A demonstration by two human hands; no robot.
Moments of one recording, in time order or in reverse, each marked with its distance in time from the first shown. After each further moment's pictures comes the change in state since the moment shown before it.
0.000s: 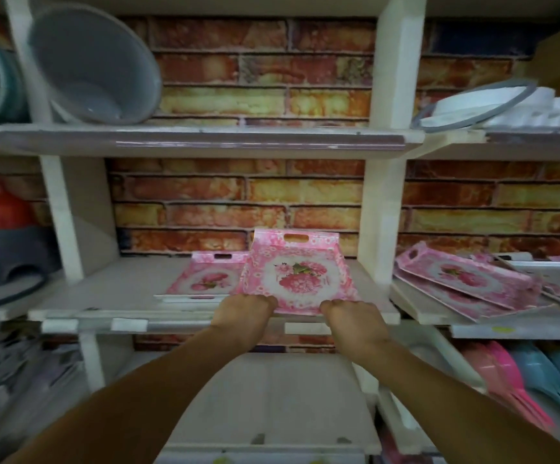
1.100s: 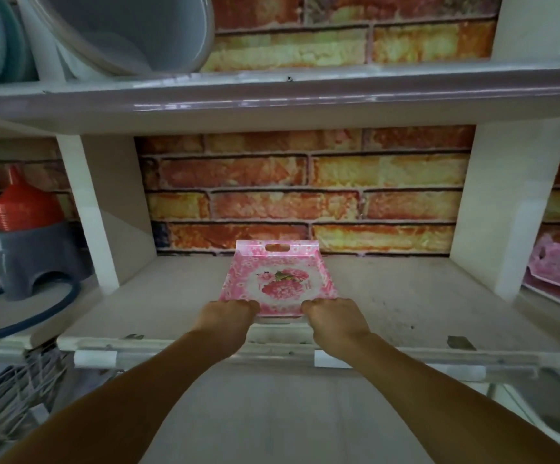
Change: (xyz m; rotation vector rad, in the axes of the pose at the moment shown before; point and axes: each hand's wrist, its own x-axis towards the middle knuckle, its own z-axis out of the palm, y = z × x) left_hand 0.066 -0.235 0.138 0.040 -0.144 -0.121; right_hand 0.236 -0.153 0.102 0.105 -0.079 -0.158
